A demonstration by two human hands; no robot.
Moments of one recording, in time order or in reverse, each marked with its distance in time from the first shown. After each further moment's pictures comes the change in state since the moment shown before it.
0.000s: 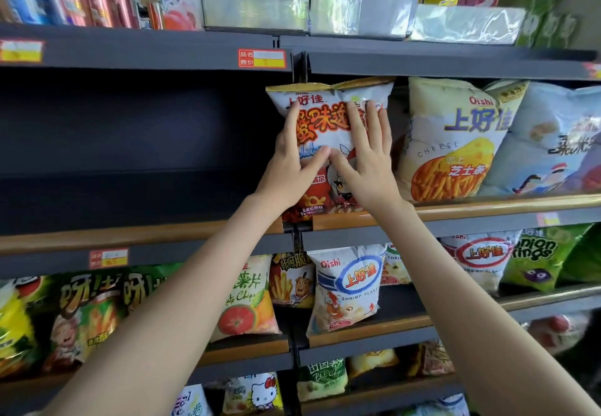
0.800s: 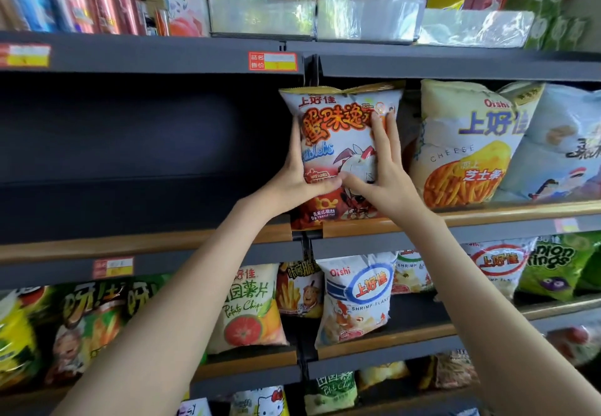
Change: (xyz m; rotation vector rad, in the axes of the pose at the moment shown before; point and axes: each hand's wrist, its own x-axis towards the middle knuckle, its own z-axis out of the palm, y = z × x) left_hand 0.004 -0.020 -0.012 -0.198 -0.336 -0.131; right_hand -0.008 0.015 -0.010 0.318 -0.154 0.049
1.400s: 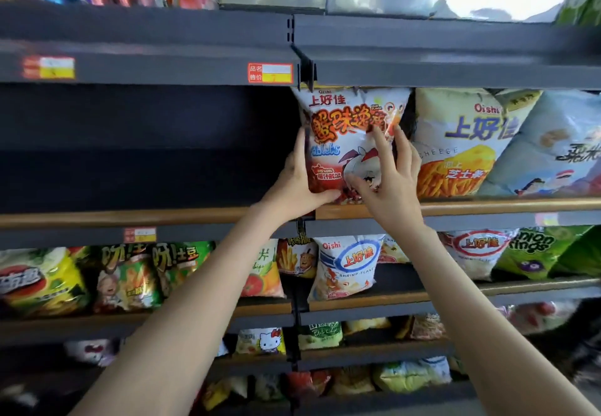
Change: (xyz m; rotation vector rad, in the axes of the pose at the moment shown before) left_hand -0.034 0.037 0.024 0.187 0.129 -0.300; right_hand -0.029 -0.022 -0.019 -0.316 0.101 0.053
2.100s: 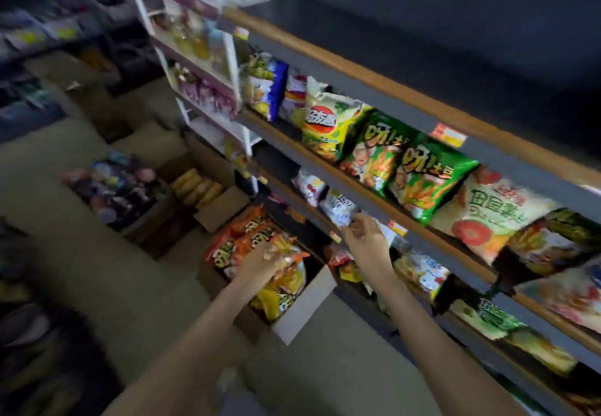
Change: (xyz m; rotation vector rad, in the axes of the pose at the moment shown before) left_hand -0.476 -0.196 -0.122 -0.190 0.506 -1.192; right_hand -0.251 -0.309 0.176 0.569 -1.119 0.221
